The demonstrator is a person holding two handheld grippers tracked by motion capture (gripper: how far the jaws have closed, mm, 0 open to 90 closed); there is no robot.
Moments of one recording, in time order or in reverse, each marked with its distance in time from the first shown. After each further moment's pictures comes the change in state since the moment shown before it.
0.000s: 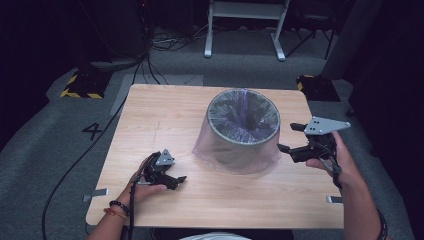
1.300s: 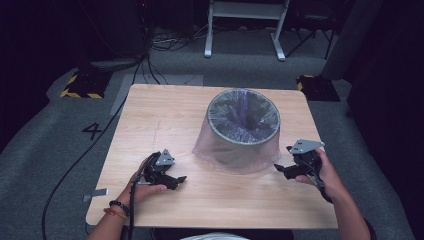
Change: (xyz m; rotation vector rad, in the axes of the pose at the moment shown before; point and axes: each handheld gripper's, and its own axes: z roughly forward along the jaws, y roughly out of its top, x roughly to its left) left arm 0.000 0.000 0.000 0.000 0.000 0.000; right arm 0.009 -0.085 0.053 0.234 -0.021 0.030
